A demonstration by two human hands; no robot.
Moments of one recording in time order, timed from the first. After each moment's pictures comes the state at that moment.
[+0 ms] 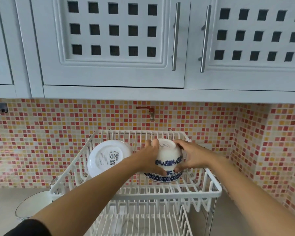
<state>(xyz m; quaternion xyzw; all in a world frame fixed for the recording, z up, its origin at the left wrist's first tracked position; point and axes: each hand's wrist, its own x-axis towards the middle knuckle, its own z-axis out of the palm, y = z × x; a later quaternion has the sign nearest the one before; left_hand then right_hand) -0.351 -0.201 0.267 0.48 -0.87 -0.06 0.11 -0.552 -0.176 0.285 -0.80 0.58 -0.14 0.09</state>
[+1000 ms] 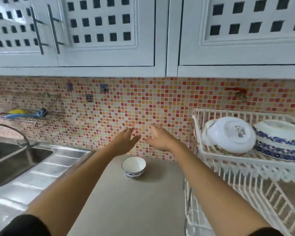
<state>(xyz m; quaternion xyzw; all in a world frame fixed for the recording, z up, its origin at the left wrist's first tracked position) 0.084 -0.137 0.232 0.66 -0.71 -0.08 0.21 -0.081 -0.159 0.251 -0.82 0.51 -0.19 0.16</state>
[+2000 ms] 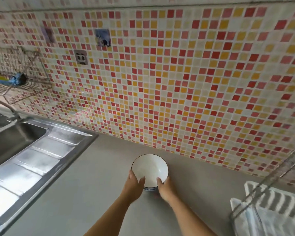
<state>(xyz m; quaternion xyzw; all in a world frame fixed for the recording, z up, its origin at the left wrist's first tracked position) 0.155 -0.338 -0.052 0.77 -0.43 -0.39 0.26 0.026 -0.376 -0.067 -0.53 0.68 -0.18 0.47</state>
